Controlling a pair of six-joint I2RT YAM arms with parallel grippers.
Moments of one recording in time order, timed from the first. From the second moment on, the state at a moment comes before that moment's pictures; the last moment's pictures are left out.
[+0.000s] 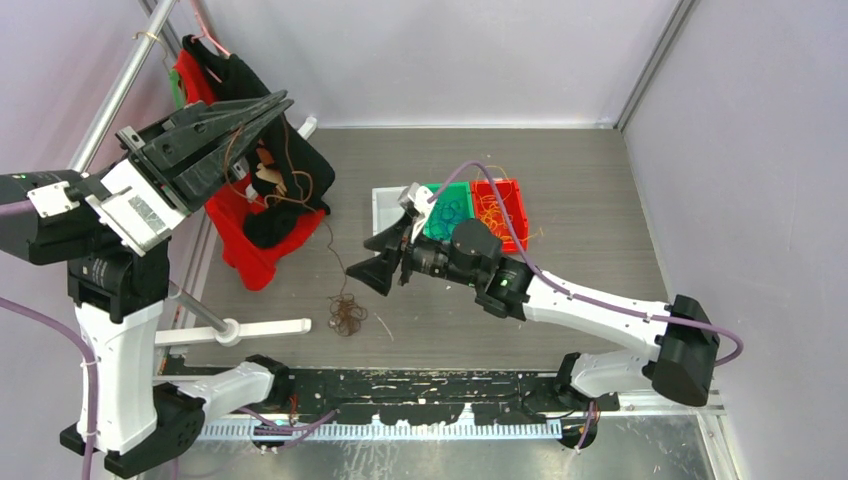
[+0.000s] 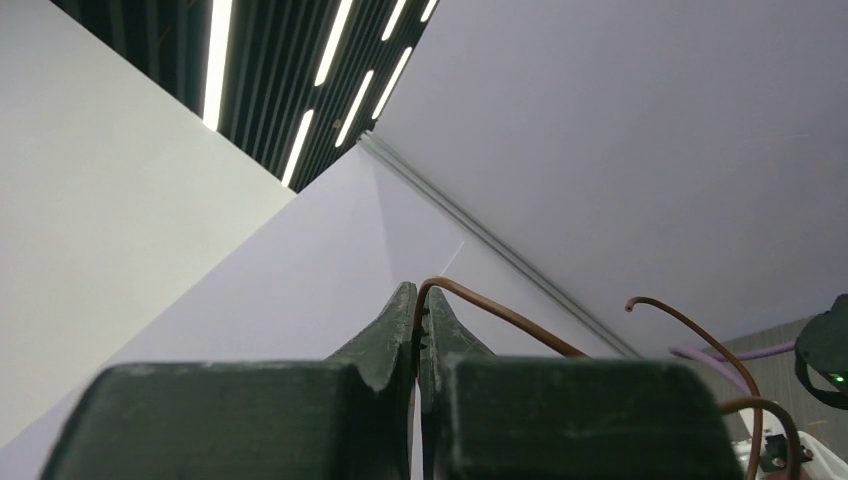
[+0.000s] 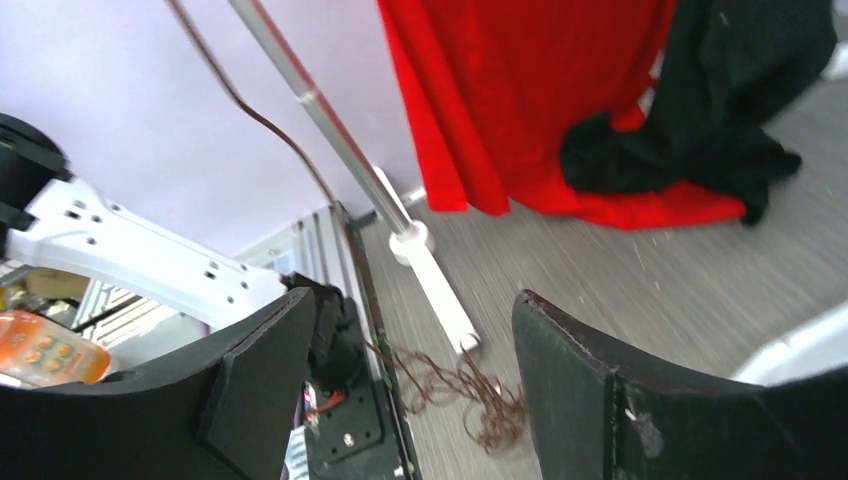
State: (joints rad) left arm -0.39 1.11 1.93 -0.01 0.89 0.38; right arm 1.05 1.24 0.91 0.36 -0.18 0.39
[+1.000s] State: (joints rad) left arm -0.39 1.18 2.02 0.01 0.86 0.37; right arm 1.06 1.85 1.01 0.68 -0.17 0.62
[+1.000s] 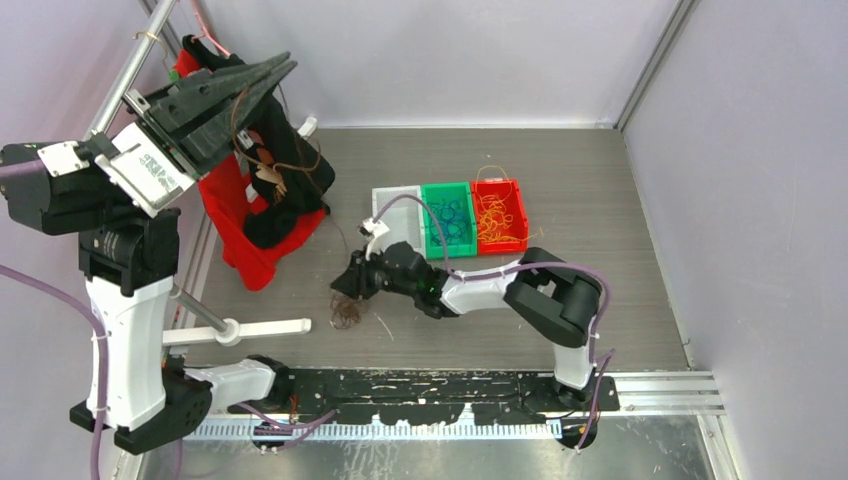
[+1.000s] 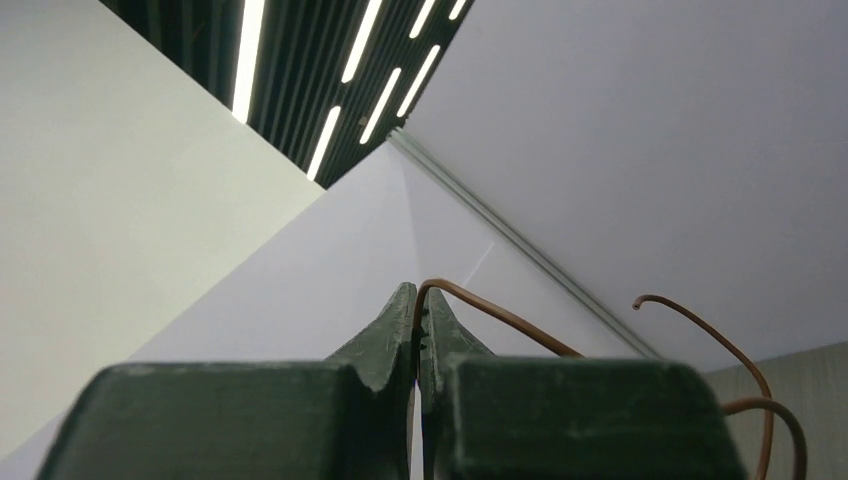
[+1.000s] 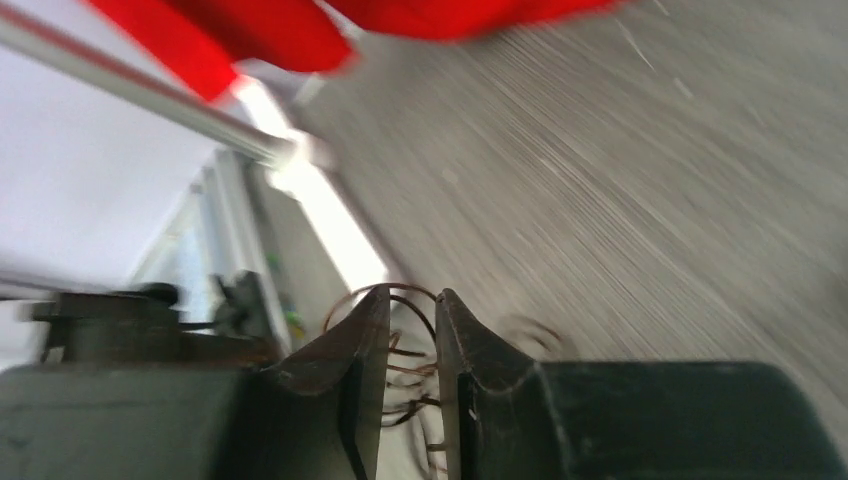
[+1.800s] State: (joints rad) left arm -0.39 1.49 2.51 0.30 0.67 0.56; right arm 1.07 1.95 0.74 0.91 0.11 0.76
